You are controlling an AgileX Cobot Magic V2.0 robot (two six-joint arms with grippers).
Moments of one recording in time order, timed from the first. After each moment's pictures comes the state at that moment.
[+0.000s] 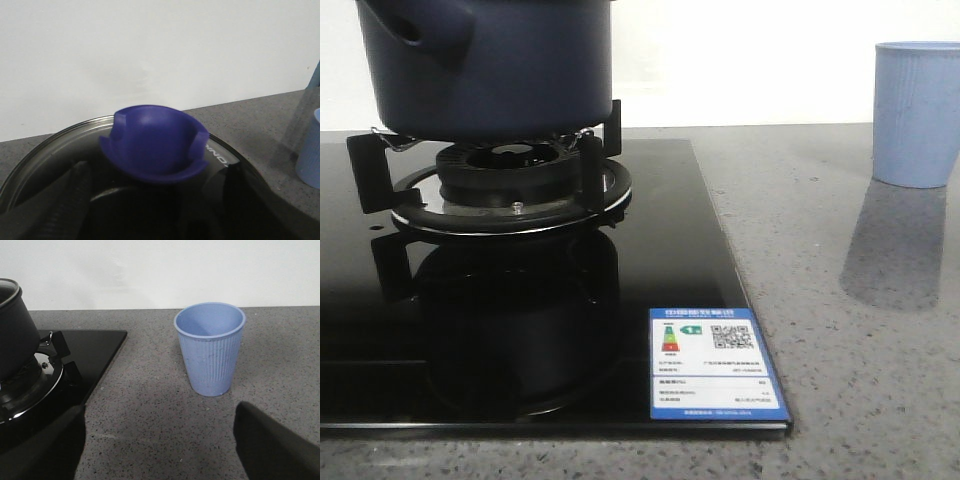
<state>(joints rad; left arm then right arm) -0.55 1.23 -0.87 -0.46 -0.11 0.34 0.15 0.46 -0.49 0.18 0.34 -0.08</state>
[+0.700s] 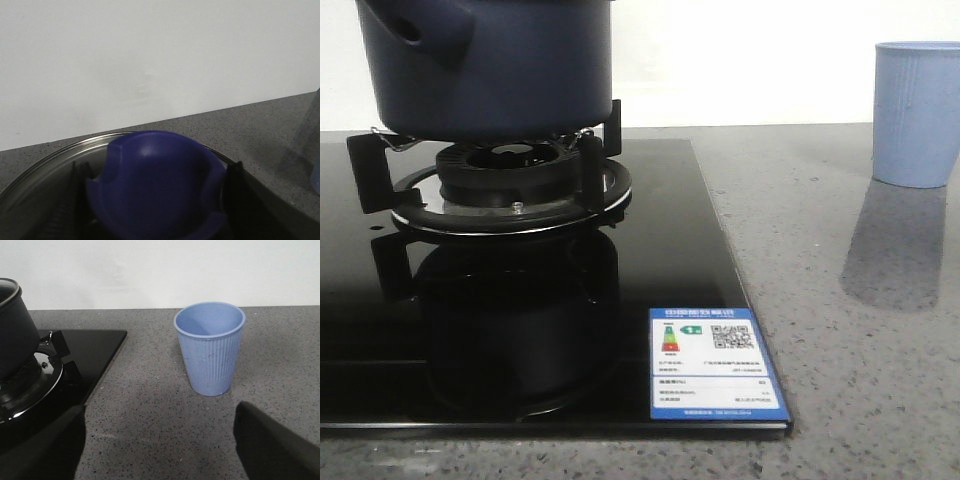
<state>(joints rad) -0.54 1.34 -0.96 -0.45 -0.12 0.34 0.15 0.46 -0.49 0.18 0.35 -0.08</state>
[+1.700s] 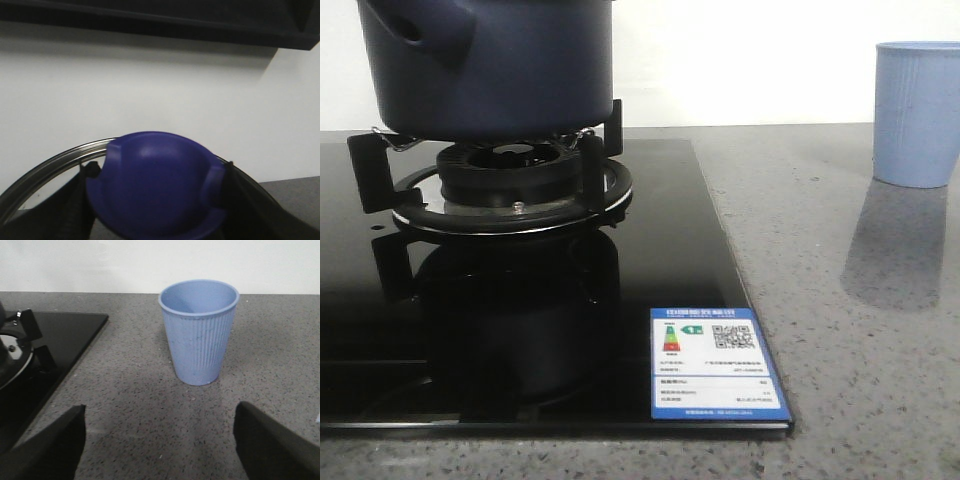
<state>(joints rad) -0.36 1.13 -0.96 -0.45 -0.11 0.34 0.15 0.57 -0.36 0.13 0.12 -0.08</state>
